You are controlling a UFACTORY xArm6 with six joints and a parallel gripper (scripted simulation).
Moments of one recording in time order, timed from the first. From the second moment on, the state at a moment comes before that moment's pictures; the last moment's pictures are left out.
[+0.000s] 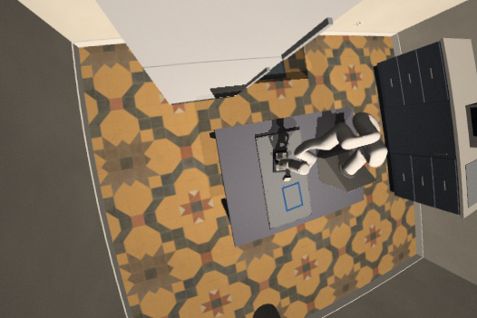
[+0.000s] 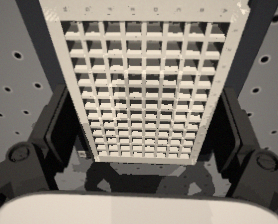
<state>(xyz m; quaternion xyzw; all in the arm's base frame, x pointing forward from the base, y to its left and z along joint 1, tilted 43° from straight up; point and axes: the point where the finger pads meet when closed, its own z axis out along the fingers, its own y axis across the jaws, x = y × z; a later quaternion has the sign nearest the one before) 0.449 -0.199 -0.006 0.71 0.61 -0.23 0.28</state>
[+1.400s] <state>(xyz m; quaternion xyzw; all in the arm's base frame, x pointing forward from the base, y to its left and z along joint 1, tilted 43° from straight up) 0.449 -0.193 0.001 0.71 0.61 -0.23 0.28</state>
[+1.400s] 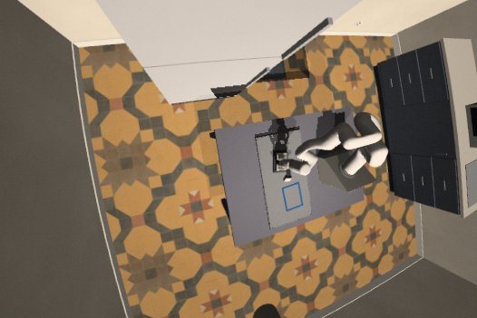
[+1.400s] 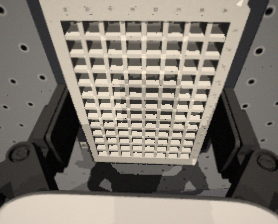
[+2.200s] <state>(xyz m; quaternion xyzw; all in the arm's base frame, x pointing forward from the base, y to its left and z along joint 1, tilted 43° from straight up) 0.449 -0.186 0.008 0.71 0.61 -0.23 0.28</state>
